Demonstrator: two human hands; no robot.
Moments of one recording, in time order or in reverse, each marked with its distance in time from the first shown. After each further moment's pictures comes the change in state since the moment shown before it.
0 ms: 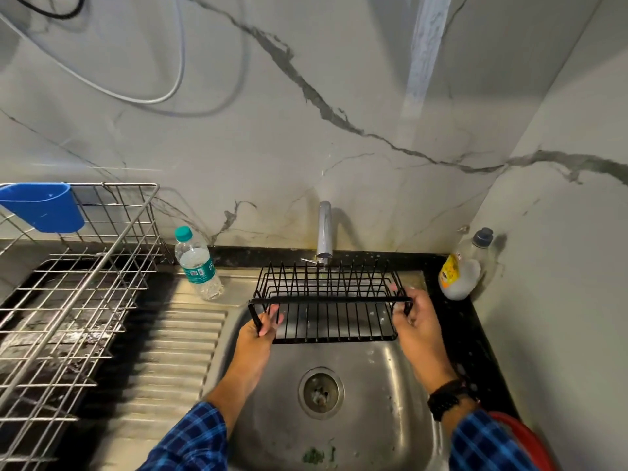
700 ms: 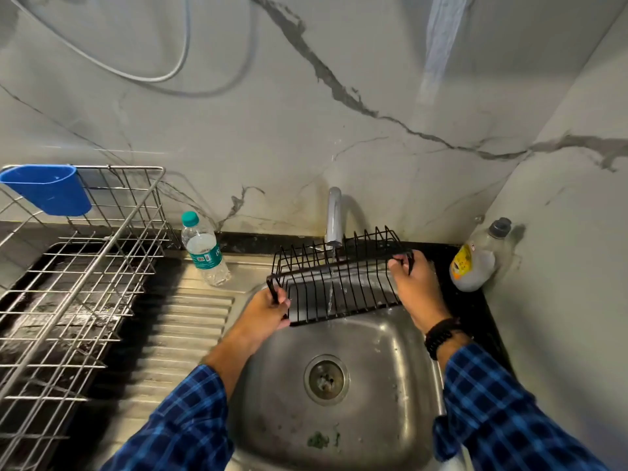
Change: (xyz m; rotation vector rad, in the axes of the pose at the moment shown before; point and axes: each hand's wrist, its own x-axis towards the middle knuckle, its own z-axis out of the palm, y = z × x) left_hand 0.002 0.051 0.003 0.237 -0.167 -0.109; right_hand 0.068 -0.010 0.020 -0.247 0.032 0.032
